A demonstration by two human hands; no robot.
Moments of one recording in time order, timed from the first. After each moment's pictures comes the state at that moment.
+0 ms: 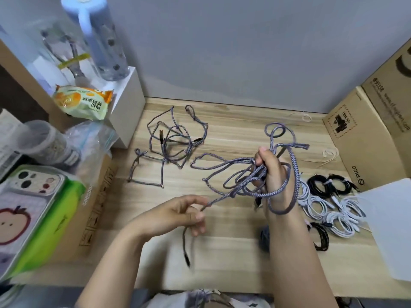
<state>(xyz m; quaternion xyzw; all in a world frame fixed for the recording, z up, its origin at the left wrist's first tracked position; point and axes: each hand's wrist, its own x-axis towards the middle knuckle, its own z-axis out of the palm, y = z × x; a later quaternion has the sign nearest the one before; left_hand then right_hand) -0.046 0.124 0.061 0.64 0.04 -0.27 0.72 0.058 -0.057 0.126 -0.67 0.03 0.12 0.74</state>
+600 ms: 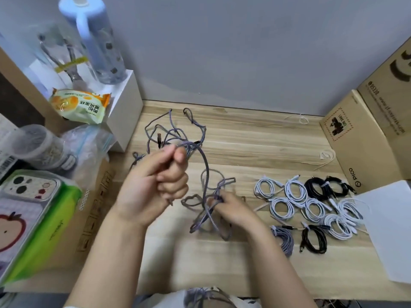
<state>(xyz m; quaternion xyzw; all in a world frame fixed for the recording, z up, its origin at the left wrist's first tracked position) -0.021 0.131 0.144 0.28 -0.02 -0.10 0.95 0.050 -0.038 0.044 -0.87 -0.14 0.37 0.28</state>
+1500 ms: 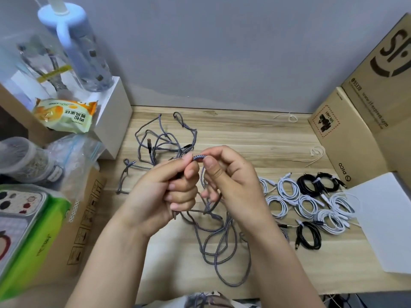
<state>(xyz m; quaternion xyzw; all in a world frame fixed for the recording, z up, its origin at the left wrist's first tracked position) -0.016 0.110 0.160 0.37 0.07 -0.17 0.91 0.030 -0.029 0.160 -0.66 -0.22 0.19 0.70</state>
